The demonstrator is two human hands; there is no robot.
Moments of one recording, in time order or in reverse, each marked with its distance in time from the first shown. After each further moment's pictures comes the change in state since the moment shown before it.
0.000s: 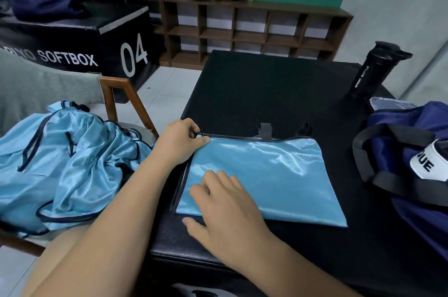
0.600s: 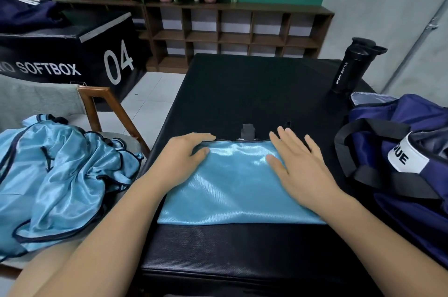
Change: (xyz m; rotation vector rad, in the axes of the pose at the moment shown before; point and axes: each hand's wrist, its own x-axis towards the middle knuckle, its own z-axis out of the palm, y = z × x) left_hand -0.025 0.029 0.019 -0.073 -0.090 0.354; right_hand -0.032 0.185 -0.024 -0.071 -0.053 0.452
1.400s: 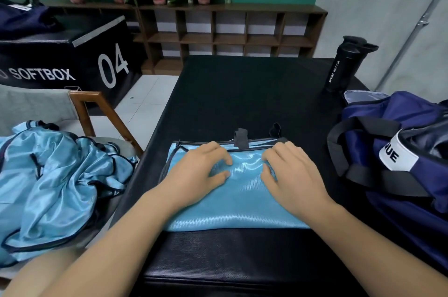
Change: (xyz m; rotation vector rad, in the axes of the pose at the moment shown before) left_hand -0.007 0.036 0.033 0.063 -0.127 0.196; right_hand -0.009 -0.002 0.012 -0.044 0.378 -0.220
